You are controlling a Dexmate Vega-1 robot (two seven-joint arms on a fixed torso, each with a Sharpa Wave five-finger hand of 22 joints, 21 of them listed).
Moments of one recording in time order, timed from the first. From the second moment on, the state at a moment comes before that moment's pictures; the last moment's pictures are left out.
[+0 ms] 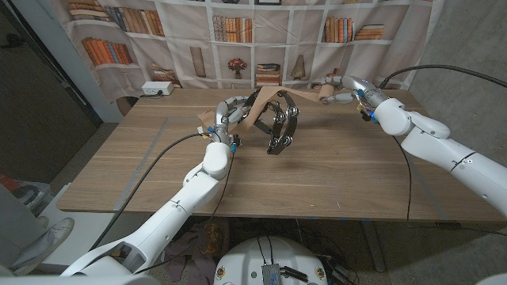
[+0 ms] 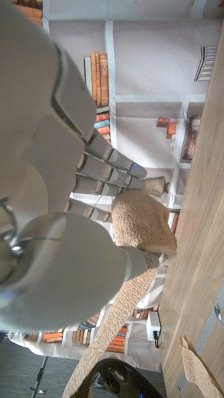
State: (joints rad) left arm 0.86 0.34 0.50 -1.50 -0.18 -0.21 0.52; left_hand 1.20 0.06 0.58 -0.22 0.17 0.87 -0.09 0.47 0.27 0.94 -0.20 0.25 0.54 1.11 -0.15 0.23 0.32 0.71 -0.07 1.19 0.18; right arm -0.69 -0.92 -0.49 -1.69 -0.30 -0.07 -0.07; right_hand 1.05 0.09 0.19 -0.13 0.18 0.39 -0.19 0.25 0.21 0.48 0.03 0.37 0.37 0.49 -0.05 0.28 0.37 0.25 -0.04 0.61 0.30
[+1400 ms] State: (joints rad) left arm 0.91 0.36 0.49 -1.56 -0.17 -0.18 0.55; left_hand 1.19 0.07 0.58 -0.22 0.17 0.87 -0.09 0.46 0.26 0.94 -0.20 0.25 0.54 1.11 -0.15 0.24 0.32 0.70 -0.07 1.20 0.18; right arm -0.65 -0.98 -0.44 -1.68 -0.33 -0.18 -0.12; right_hand 1.05 0.09 0.19 -0.13 0.18 0.39 -0.19 0.25 0.21 0.48 0.04 0.37 0.38 0.49 -0.05 0.27 0.37 0.24 -0.04 0.63 0.28
